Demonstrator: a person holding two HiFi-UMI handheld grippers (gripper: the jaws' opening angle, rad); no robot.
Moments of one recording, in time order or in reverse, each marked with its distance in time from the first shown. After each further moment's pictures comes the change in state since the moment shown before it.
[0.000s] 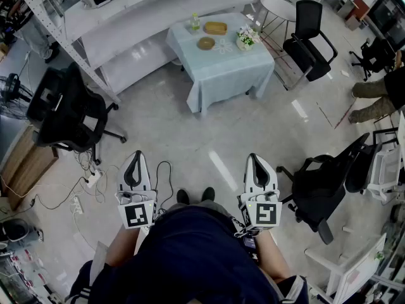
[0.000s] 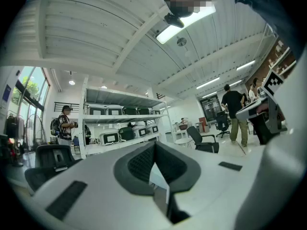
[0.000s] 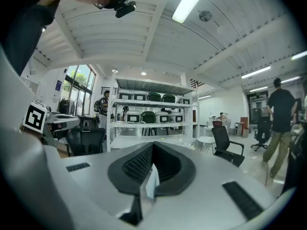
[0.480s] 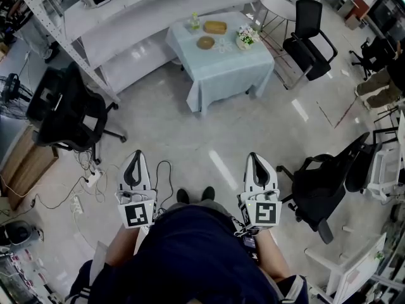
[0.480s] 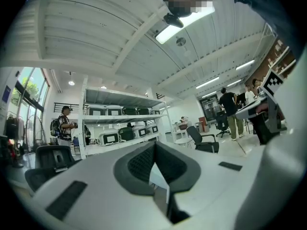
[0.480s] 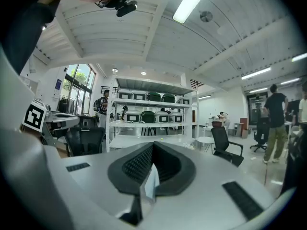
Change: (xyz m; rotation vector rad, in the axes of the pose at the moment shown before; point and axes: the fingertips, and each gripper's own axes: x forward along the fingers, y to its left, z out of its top) left arm 0.000 -0.005 0.001 0.003 0.005 0.001; right arm 0.000 -0.002 -0.001 -0.010 0.006 -0.001
